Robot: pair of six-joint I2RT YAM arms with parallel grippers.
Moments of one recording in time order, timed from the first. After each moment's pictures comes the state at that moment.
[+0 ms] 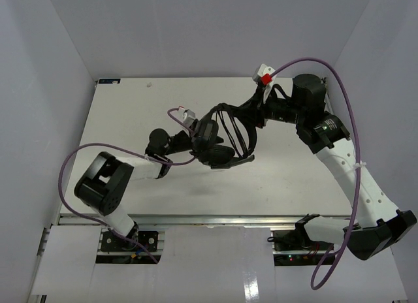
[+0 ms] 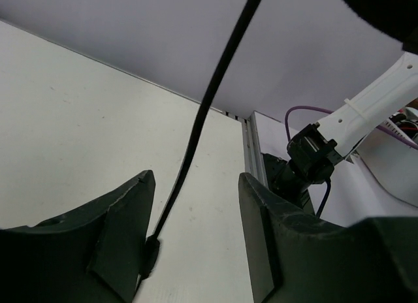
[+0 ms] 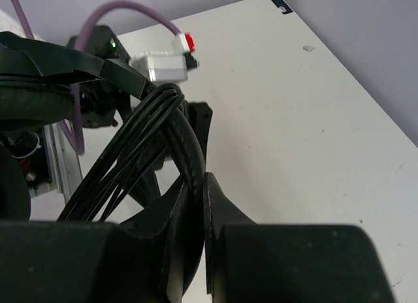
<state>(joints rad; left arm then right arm) -0.52 1.64 0.67 1.29 0.89 -0.64 0.48 1.21 1.42 -0.42 -0.71 -0.16</state>
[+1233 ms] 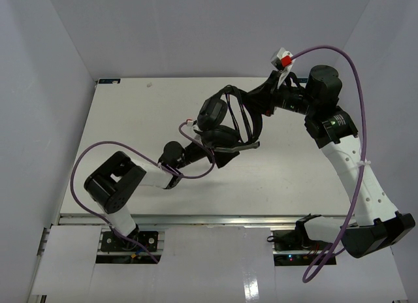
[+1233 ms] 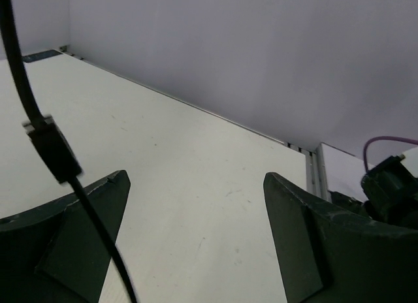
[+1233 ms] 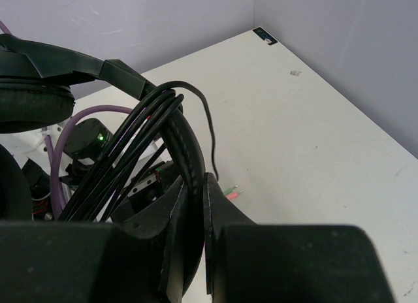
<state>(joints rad) -0.70 1.70 0.63 1.38 0.51 -0.43 0.37 1.23 1.47 -0.32 -0.78 0.03</state>
